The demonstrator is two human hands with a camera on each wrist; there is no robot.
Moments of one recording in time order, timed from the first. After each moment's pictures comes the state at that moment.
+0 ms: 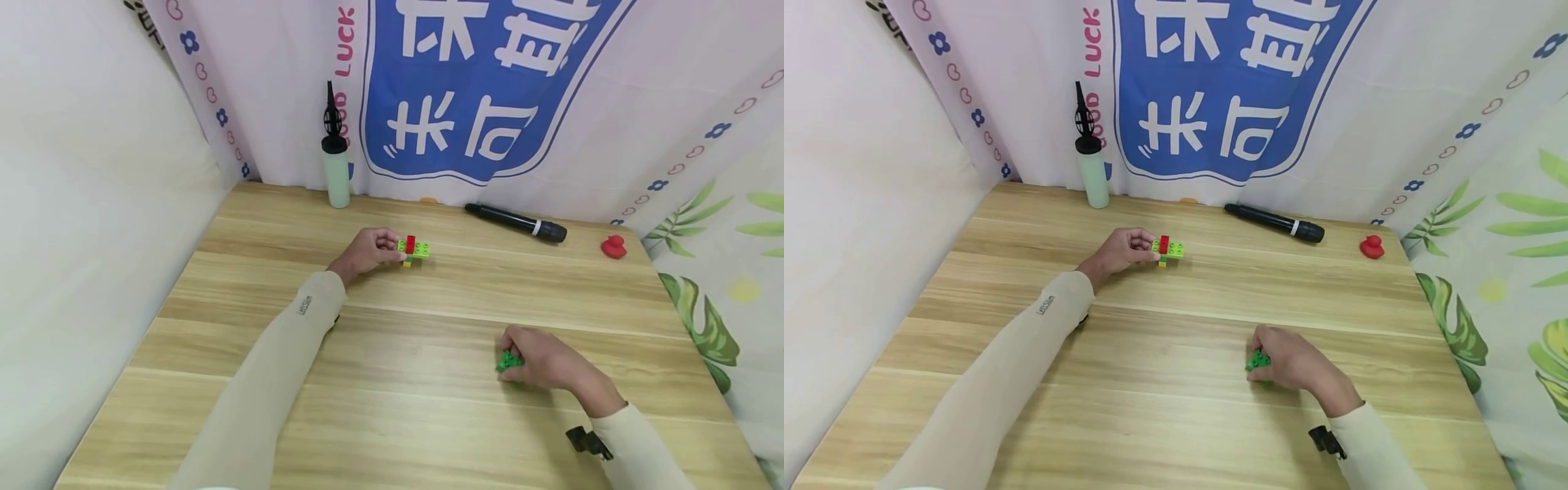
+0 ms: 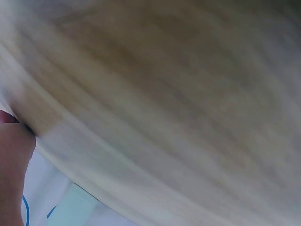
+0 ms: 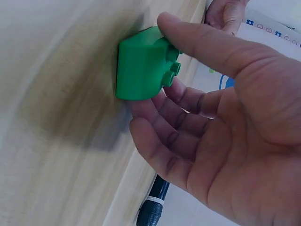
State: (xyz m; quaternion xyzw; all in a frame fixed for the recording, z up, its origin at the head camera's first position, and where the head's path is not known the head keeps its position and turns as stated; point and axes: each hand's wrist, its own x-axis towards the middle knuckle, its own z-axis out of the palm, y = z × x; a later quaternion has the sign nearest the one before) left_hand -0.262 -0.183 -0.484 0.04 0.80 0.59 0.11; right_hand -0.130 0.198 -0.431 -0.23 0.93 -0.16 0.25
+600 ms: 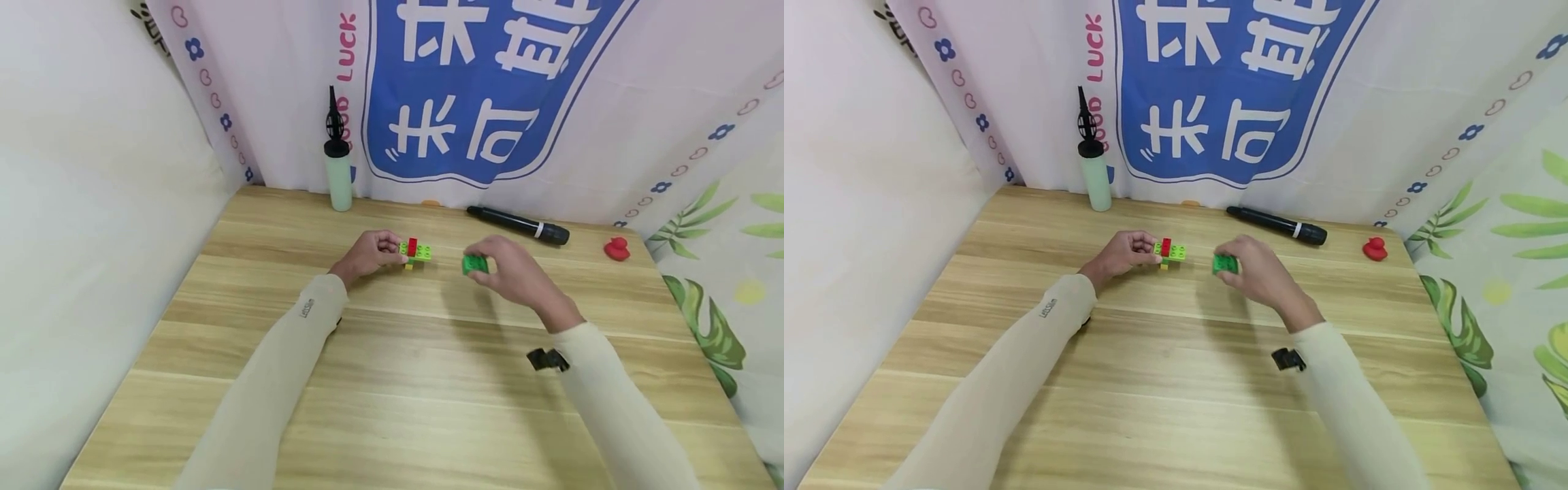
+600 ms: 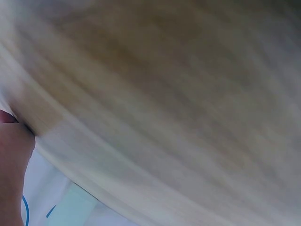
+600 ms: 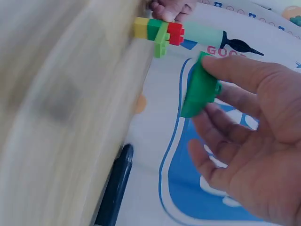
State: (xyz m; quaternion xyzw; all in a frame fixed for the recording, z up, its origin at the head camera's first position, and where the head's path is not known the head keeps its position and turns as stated) left_hand -0.262 -0.184 -0.485 0.04 0.79 0.60 0.10; right_hand -0.223 0.128 -0.378 -0.31 0.92 -0.23 0.06
